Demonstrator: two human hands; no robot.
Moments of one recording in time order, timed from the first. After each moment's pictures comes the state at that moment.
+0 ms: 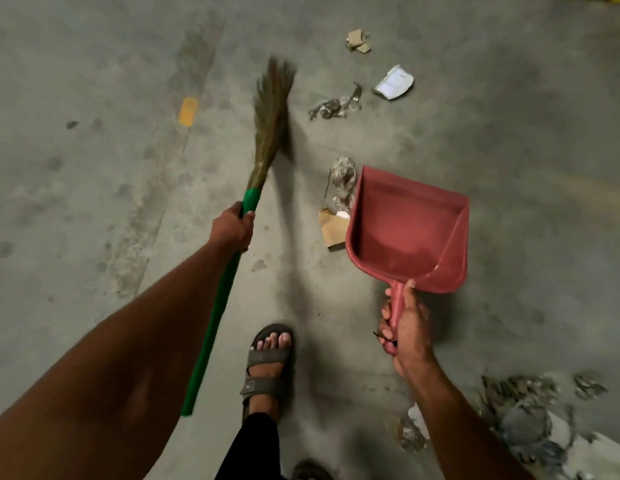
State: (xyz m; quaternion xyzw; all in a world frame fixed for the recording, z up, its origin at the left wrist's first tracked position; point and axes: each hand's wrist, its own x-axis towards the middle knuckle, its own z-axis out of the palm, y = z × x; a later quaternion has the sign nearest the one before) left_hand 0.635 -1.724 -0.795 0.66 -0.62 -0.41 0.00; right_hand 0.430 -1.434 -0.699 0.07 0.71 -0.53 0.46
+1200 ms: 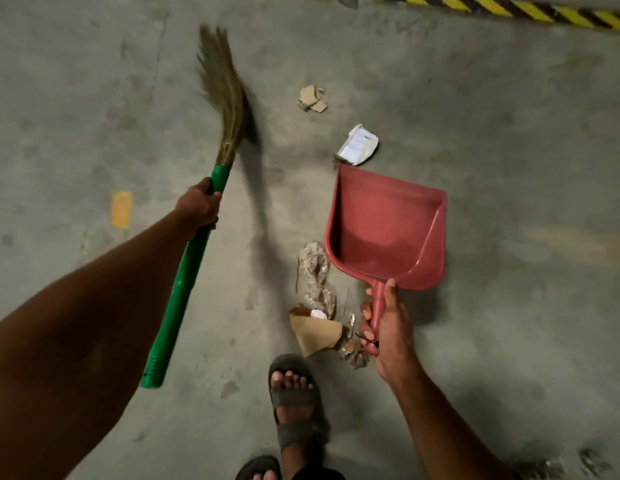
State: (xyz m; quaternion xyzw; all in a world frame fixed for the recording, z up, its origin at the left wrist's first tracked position) left_hand 0.439 -2.042 -0.817 0.65 -0.63 -0.43 -0.03; right_hand 0.279 -1.681 -0.729 0.13 0.69 -0.55 0.45
